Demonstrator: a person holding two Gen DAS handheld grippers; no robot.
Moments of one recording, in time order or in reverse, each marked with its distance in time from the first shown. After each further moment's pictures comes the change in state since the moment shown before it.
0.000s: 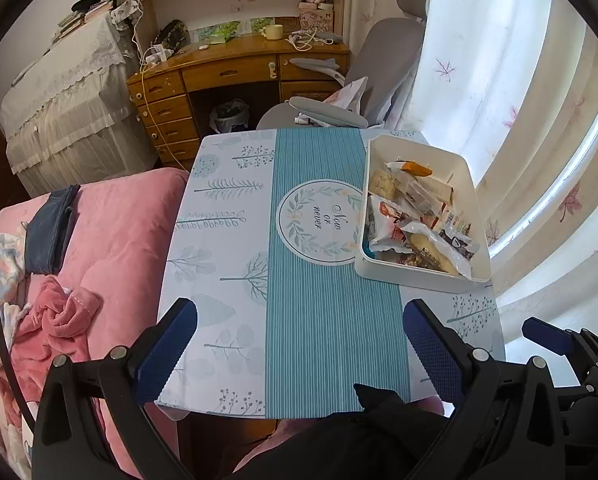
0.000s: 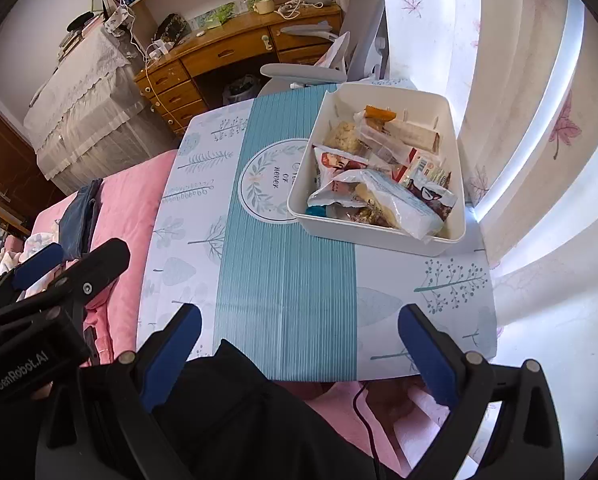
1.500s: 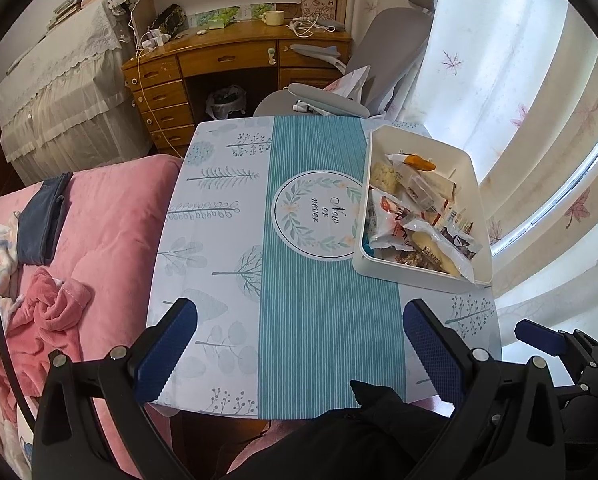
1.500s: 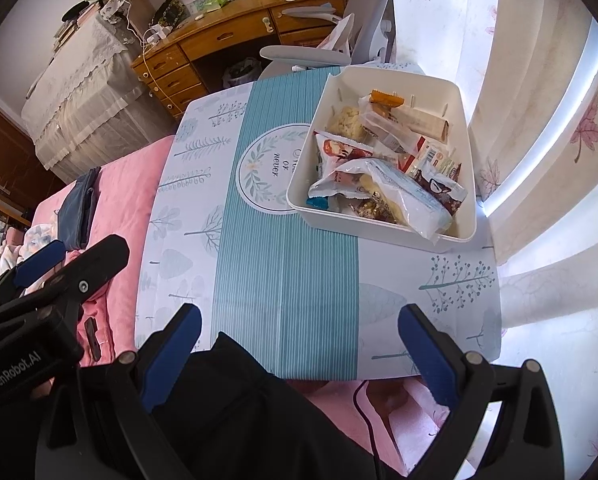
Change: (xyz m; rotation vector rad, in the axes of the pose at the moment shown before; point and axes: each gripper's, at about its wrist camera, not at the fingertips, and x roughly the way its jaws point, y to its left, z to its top) left arm 0.019 0.007 0.010 -0.020 0.045 -0.023; right arm 0.021 -0.003 0.010 -0.006 0.058 0.005
